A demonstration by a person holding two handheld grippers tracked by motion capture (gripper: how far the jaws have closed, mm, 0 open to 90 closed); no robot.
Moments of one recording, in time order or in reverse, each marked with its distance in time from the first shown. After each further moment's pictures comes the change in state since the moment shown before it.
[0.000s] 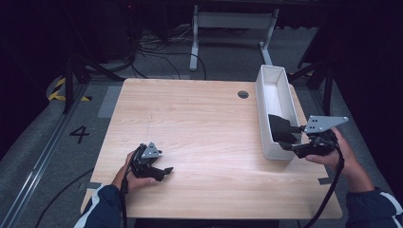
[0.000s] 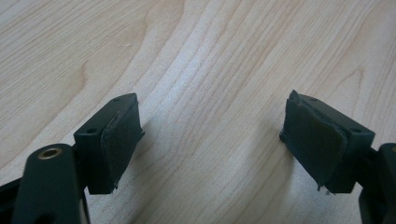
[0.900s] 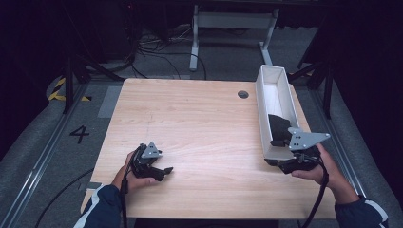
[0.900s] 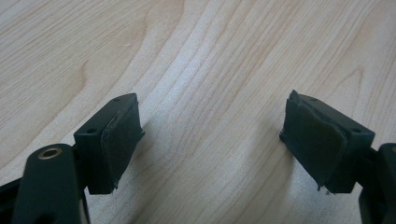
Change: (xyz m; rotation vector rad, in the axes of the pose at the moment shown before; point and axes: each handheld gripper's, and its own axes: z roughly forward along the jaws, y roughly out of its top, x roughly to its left) left arm 0.000 0.000 0.000 0.000 0.000 0.000; right arm 0.045 -0.006 0.028 -0.035 0.099 -0.042
